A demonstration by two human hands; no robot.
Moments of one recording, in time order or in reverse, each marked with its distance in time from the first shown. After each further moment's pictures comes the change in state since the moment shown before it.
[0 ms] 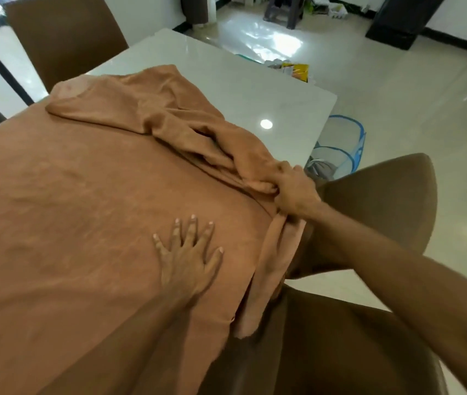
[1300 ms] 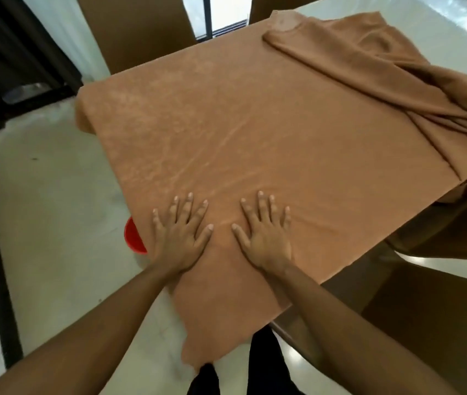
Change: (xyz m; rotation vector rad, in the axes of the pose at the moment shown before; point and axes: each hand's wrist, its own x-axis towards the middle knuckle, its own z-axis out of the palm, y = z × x) left_hand -0.342 -0.281 -0.001 -0.045 0.053 -0.440; right_hand -0.290 -0.393 0.145 0.063 -0.128 -0.409
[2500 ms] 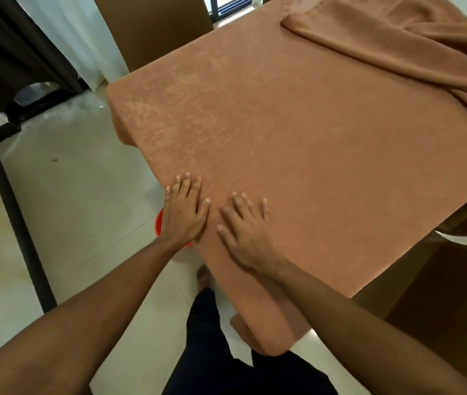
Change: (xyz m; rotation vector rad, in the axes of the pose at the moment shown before) left_hand 0.048 -0.106 -0.029 -0.179 0.045 0.033; right_hand 0.016 -0.132 0.027 0.137 0.051 -0.190
